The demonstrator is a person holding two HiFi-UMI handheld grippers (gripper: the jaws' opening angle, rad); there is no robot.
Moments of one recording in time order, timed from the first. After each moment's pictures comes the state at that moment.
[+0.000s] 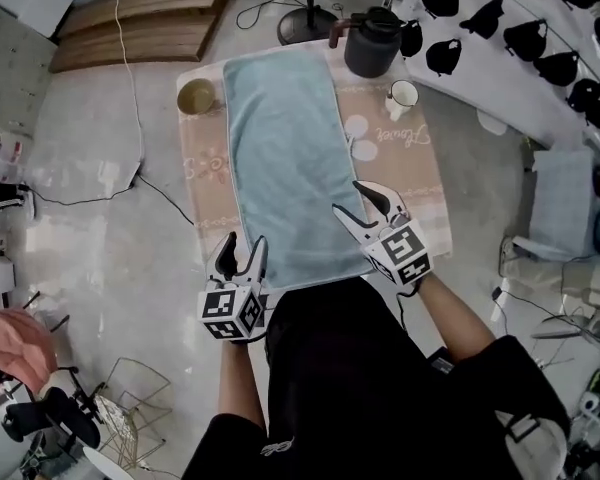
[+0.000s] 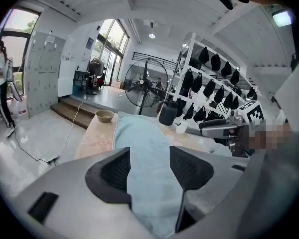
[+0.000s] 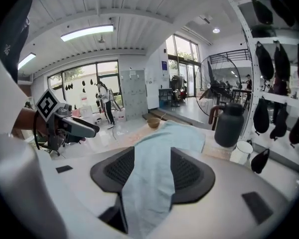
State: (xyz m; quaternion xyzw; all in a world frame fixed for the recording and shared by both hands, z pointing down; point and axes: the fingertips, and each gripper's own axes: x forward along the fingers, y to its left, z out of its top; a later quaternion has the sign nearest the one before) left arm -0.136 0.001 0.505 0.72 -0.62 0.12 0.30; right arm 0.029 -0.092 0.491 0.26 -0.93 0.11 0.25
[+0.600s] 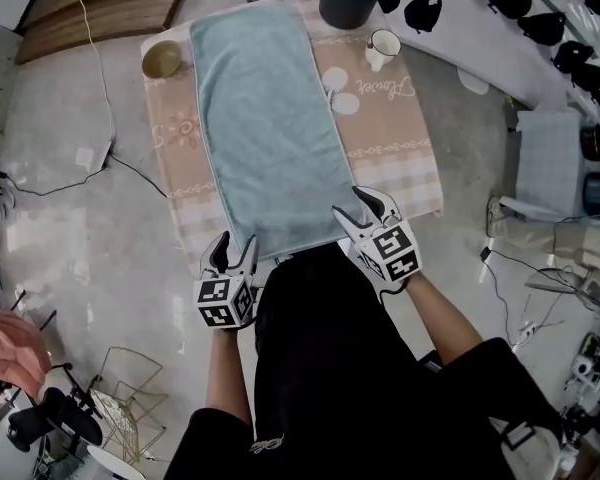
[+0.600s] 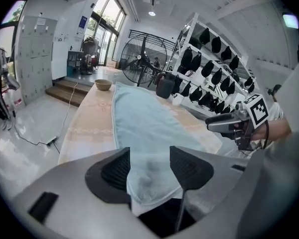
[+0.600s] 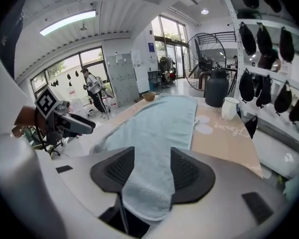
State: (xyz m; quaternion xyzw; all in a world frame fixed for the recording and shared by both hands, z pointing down) left arm -0.117 0.082 0.601 0.72 -0.56 0.20 0.37; right arm 0.080 0.001 0.584 0.30 -0.88 0.19 0.32
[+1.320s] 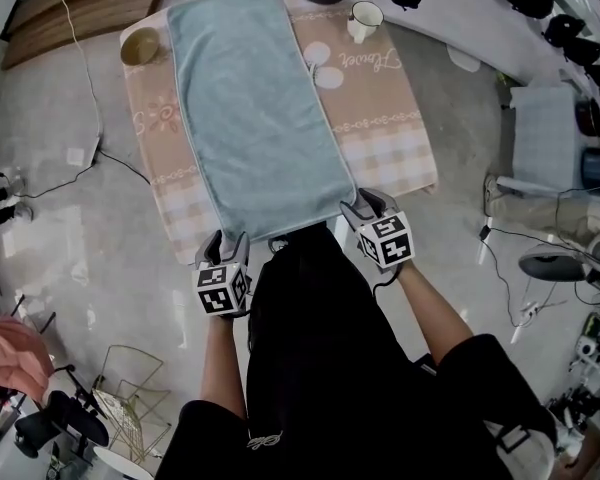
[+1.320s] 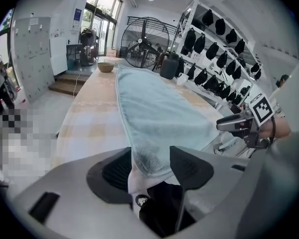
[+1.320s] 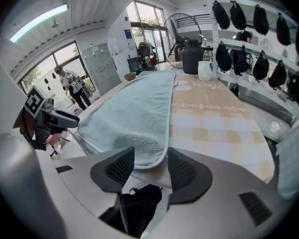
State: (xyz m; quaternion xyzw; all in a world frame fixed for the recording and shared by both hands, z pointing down) left arm -0.113 0.130 0.663 0.68 -0.55 0.27 0.40; right arm 0.149 0.054 0.672 0.37 -0.80 0.28 0.37
